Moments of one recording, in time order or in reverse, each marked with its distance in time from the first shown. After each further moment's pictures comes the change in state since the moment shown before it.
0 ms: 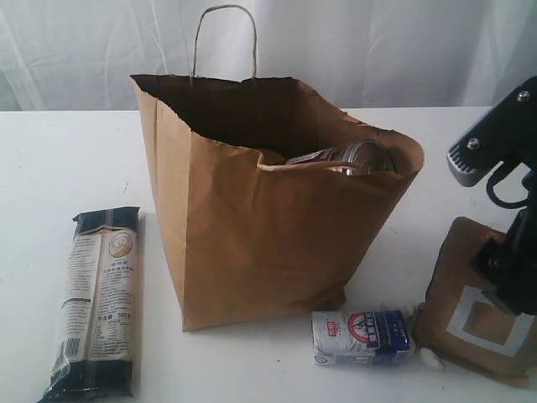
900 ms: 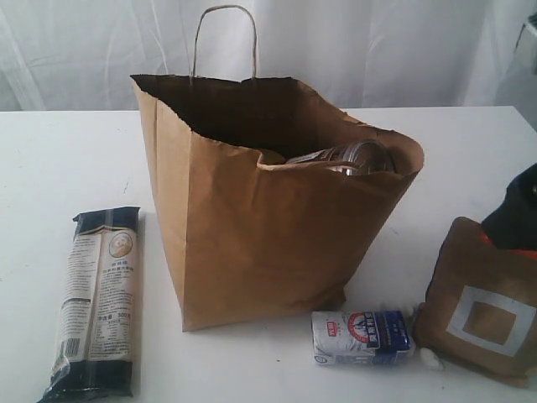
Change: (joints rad) left arm 0.000 0.000 0.000 0.000 0.000 0.000; right arm -0.240 -0.011 -0.267 0.433 0.250 -0.238
